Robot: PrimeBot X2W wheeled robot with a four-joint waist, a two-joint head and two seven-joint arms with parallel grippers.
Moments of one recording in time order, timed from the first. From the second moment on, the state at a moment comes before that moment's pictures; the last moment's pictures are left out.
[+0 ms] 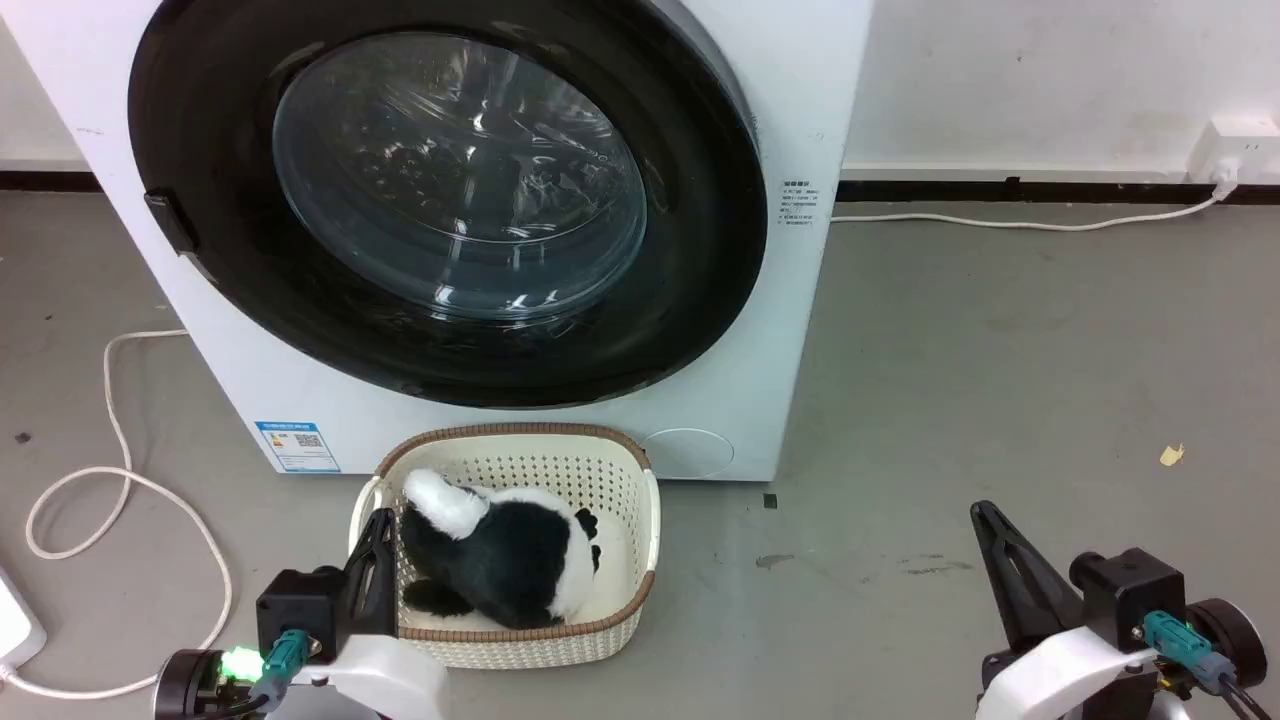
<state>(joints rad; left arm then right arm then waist) 0.02 0.05 0.00 0.00 -0.01 0.00 0.00 0.01 -0.05 0.00 0.00 0.01 0.13 0.00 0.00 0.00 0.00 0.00</state>
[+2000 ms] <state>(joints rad) 0.02 0.05 -0.04 0.00 -0.02 0.02 -0.05 0.00 -0.08 0.00 -0.01 0.04 0.13 -0.04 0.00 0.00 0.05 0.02</state>
